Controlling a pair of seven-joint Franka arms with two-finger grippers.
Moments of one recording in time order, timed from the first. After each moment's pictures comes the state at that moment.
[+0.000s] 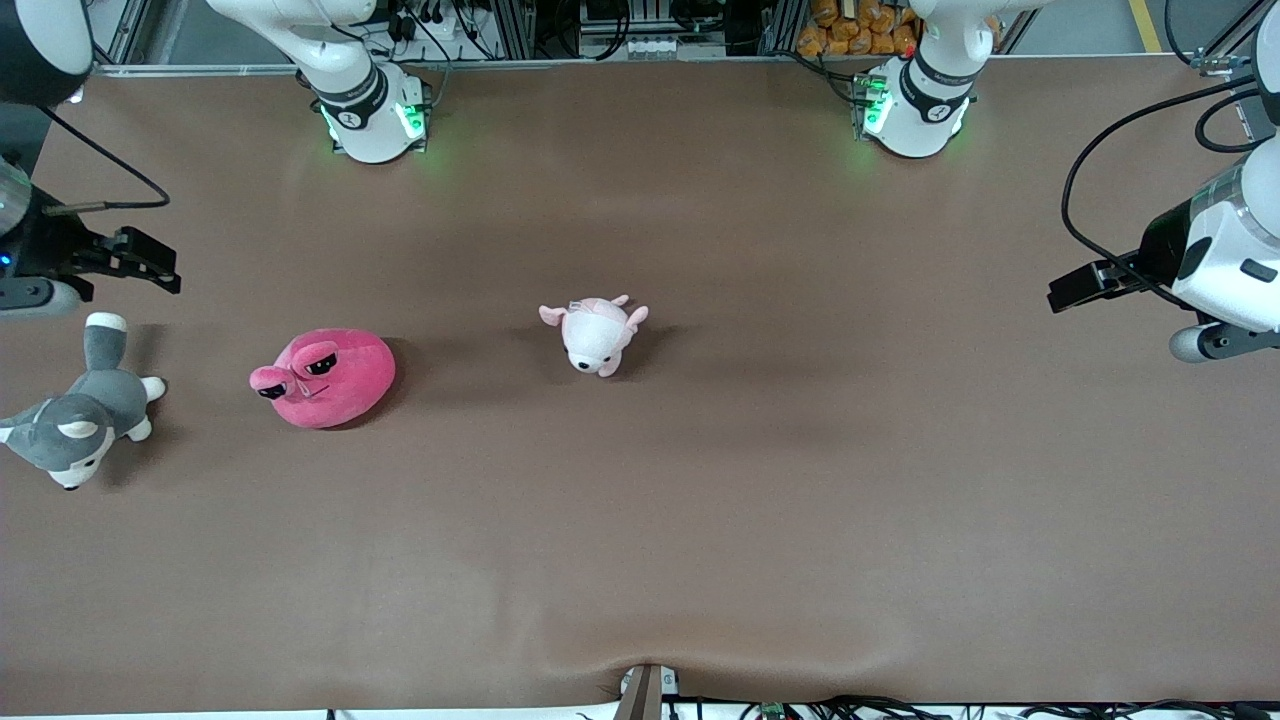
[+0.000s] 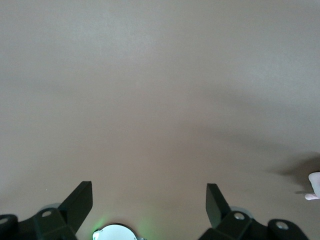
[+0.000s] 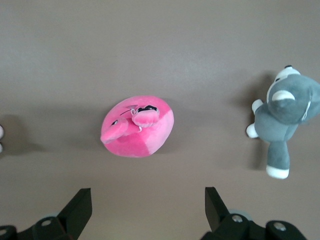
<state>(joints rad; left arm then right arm) 0.15 0.20 -0.32 -1.33 0.10 1.41 -0.39 -0.07 -0.02 0.03 -1.67 -0.02 1.61 -0.09</state>
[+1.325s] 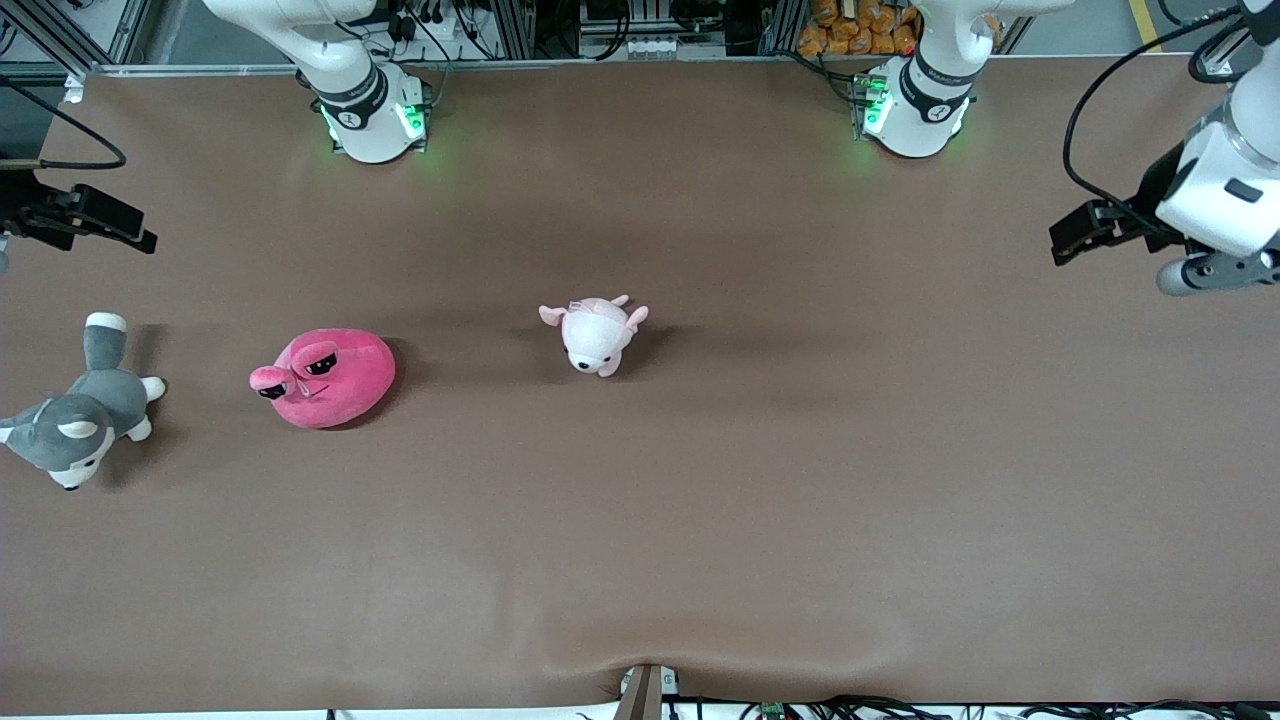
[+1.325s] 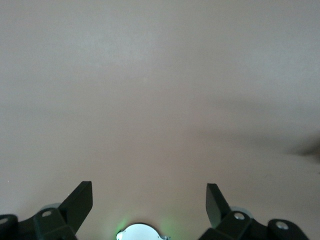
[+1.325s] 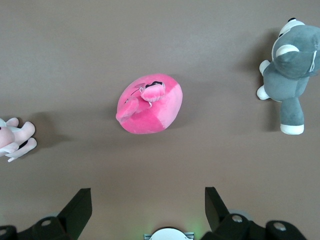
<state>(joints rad) -0.08 0.00 -0.07 -1.53 0.09 1.45 -0.26 -0.04 -0.02 -0.04 -1.56 0.04 1.43 -0.01</state>
